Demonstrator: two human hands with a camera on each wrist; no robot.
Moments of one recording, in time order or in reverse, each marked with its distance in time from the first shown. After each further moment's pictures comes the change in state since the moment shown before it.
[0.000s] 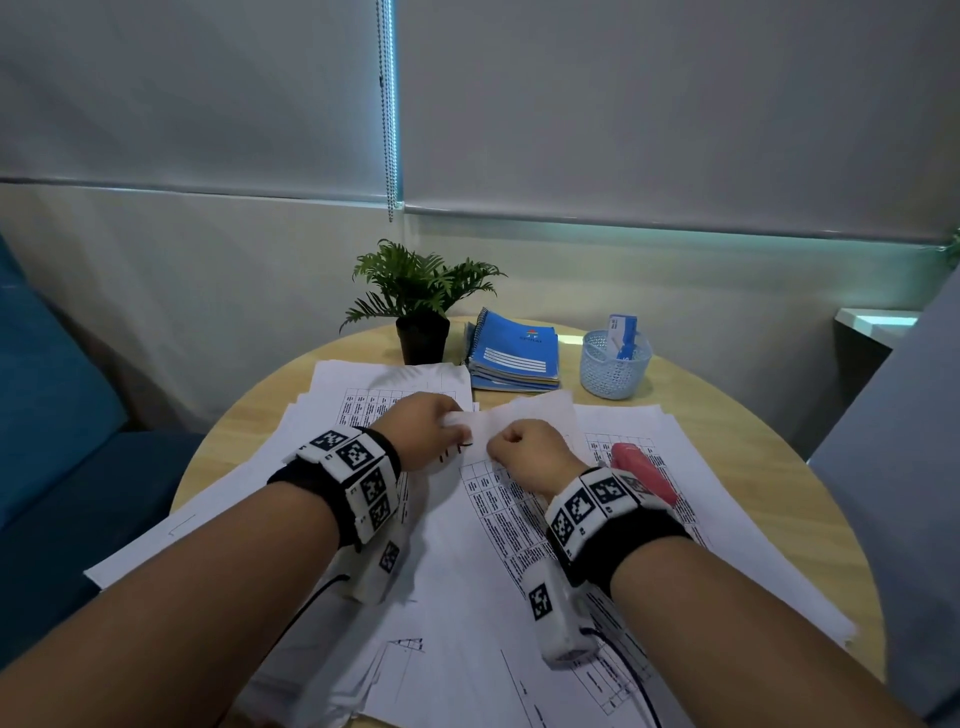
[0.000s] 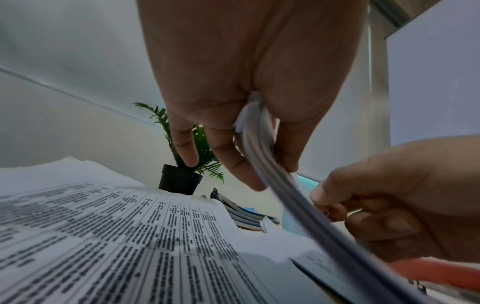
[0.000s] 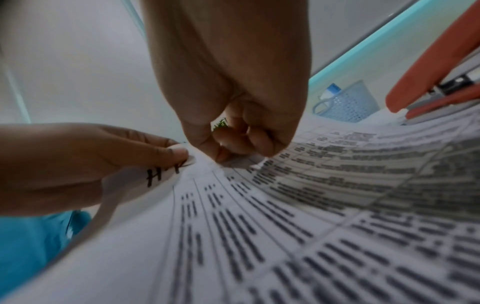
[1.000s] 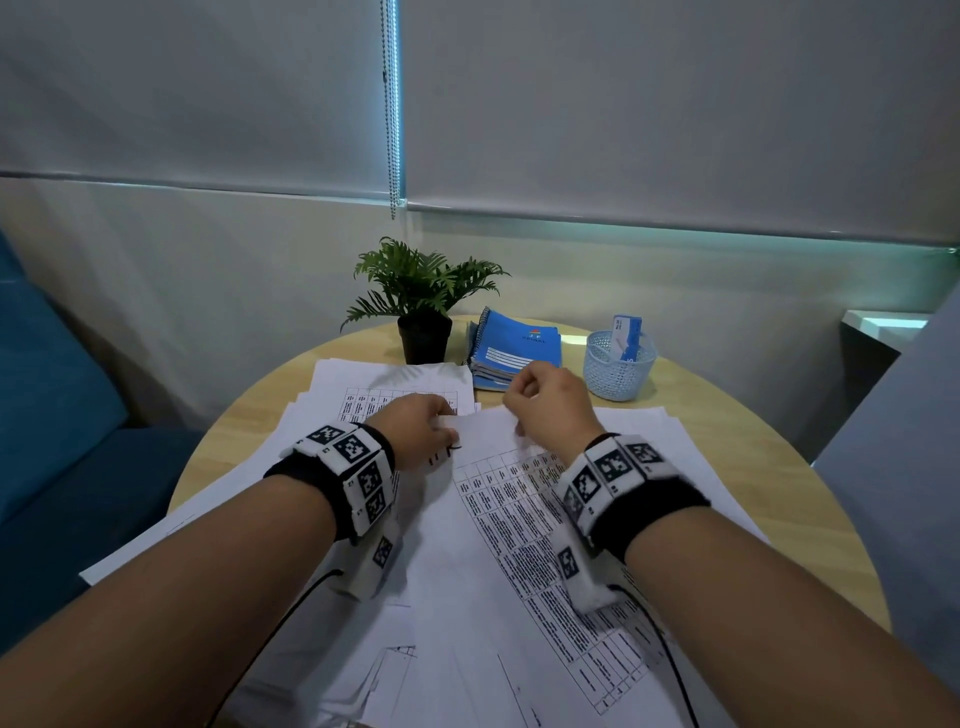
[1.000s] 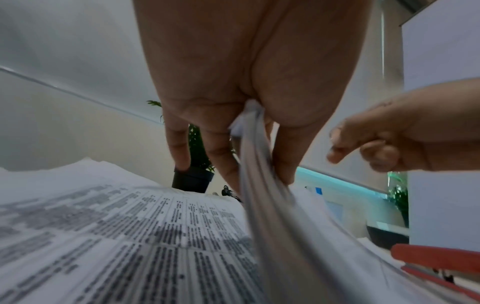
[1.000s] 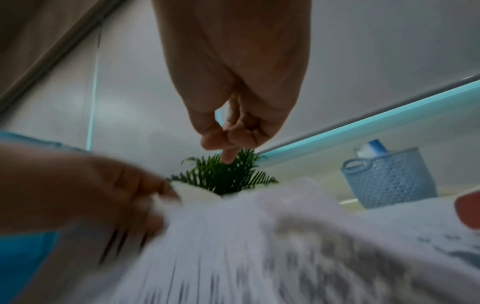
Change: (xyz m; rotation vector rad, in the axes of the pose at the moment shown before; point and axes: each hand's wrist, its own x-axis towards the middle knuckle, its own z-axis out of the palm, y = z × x) left_hand 0.010 -0.013 -0.001 0.074 -0.044 -0.100; right_hand 0.013 -0.022 -0.027 0.025 0.248 -0.190
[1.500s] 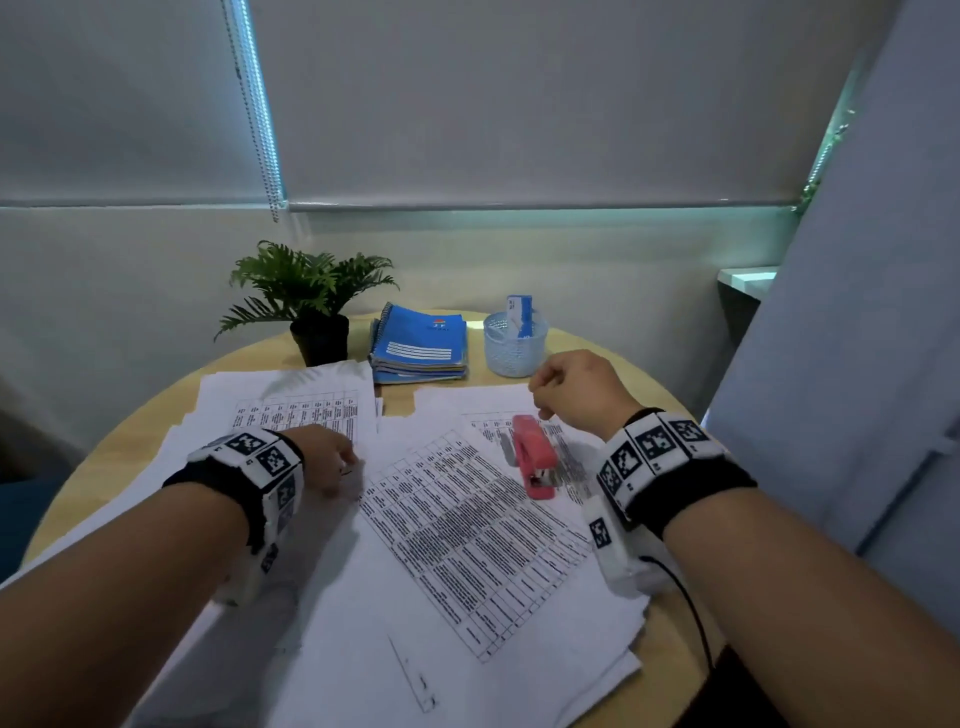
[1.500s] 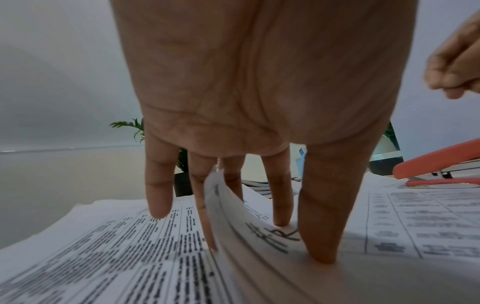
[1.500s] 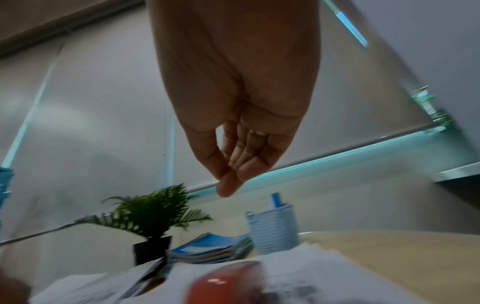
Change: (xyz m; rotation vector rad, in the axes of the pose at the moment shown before) left_hand 0.009 0.015 0.019 0.600 -0.350 -0.040; right_hand -0.027 0.066 -0.121 -0.145 0.050 0.121
